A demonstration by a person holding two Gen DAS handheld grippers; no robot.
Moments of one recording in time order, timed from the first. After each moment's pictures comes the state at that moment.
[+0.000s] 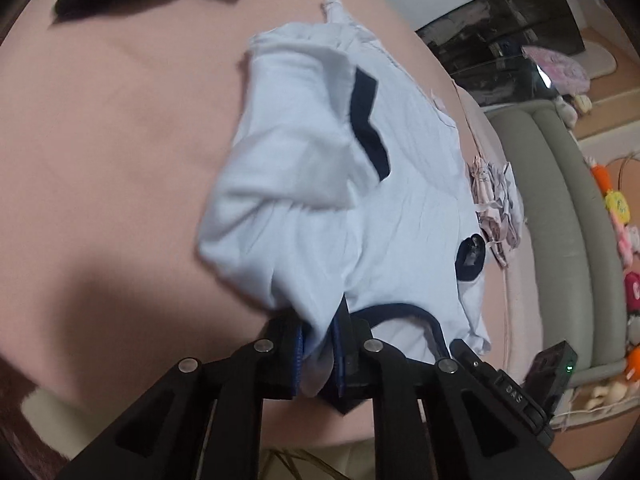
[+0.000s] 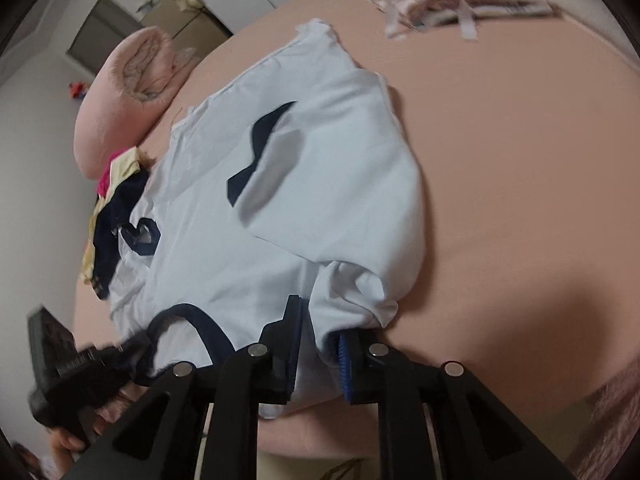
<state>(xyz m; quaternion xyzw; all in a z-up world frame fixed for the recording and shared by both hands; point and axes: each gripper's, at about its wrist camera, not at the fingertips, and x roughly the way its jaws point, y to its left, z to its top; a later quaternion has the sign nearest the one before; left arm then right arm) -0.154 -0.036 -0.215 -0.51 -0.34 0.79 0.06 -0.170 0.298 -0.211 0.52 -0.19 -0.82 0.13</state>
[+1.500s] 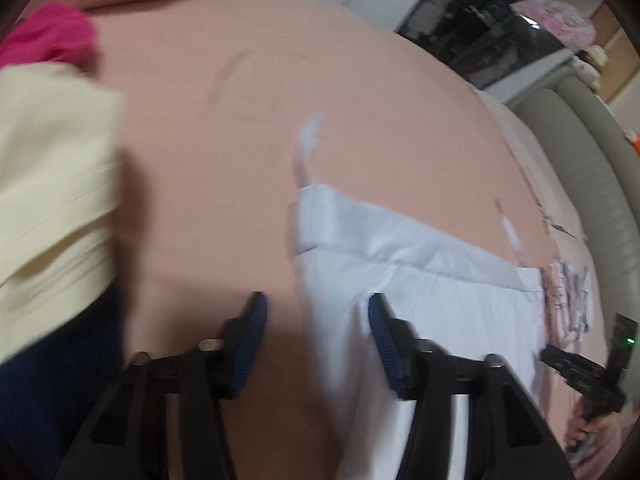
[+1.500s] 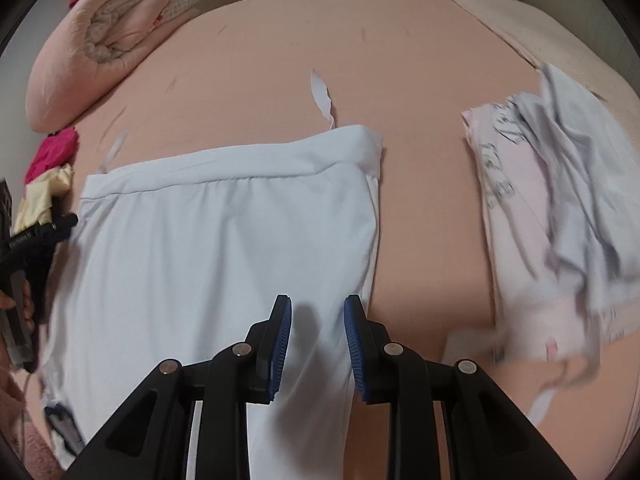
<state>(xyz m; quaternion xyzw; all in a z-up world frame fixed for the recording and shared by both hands) -0.479 -0.128 -0.207 -0.51 -0.19 0.83 0.08 -0.473 0.278 -0.185 0.56 0.00 -0.82 0.12</state>
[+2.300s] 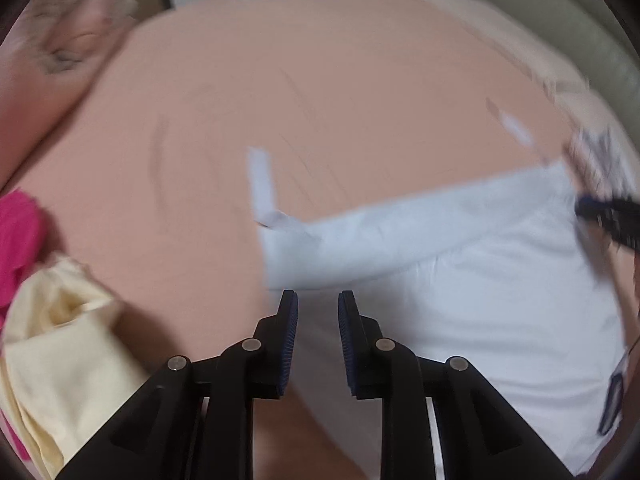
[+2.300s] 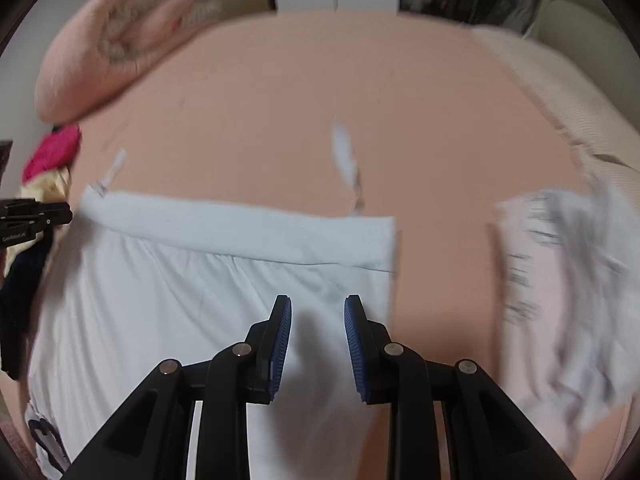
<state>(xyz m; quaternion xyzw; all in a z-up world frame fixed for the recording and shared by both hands) -0.500 -0.101 -0.191 -0.56 0.10 0.81 0.14 -0.517 0.251 -0.189 0.53 0.05 -0.83 0.14</state>
